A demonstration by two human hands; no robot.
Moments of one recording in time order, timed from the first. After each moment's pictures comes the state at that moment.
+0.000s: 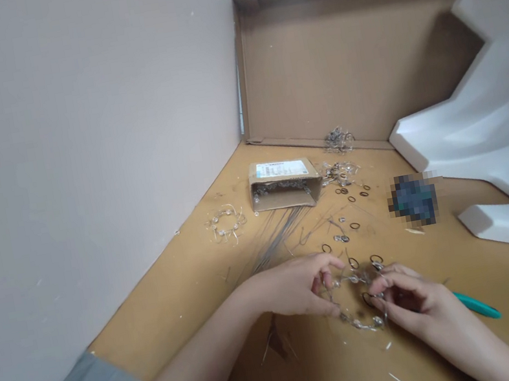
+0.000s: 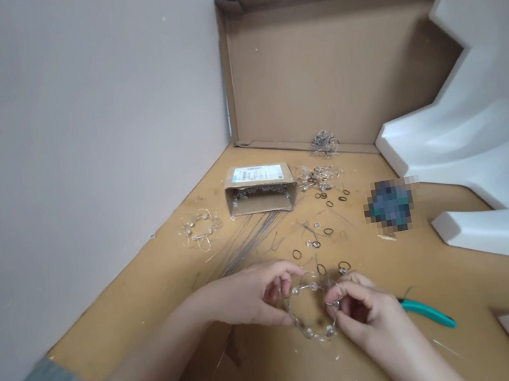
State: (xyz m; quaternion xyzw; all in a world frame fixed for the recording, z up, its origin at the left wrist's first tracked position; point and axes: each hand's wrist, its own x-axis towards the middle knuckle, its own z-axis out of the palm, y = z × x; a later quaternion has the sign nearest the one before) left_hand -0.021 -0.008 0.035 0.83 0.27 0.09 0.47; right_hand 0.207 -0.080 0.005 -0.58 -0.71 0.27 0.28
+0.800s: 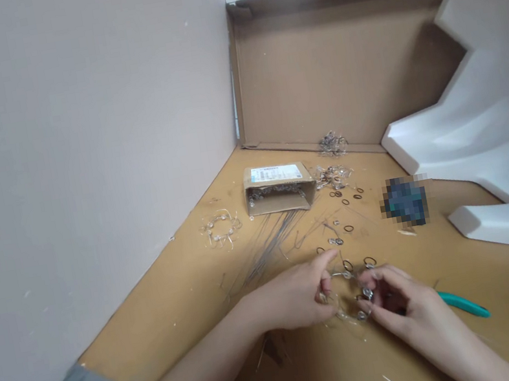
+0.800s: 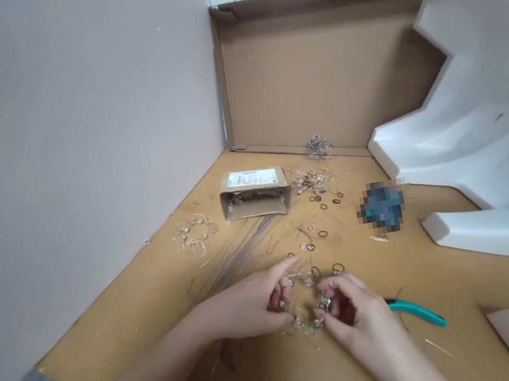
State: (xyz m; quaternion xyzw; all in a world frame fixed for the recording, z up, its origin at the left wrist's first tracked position) left_hand -0.009 -0.019 0.032 0.84 0.31 0.12 0.43; right_hand 0.197 -0.080 0.005 -0.60 -0.70 0.23 0.31
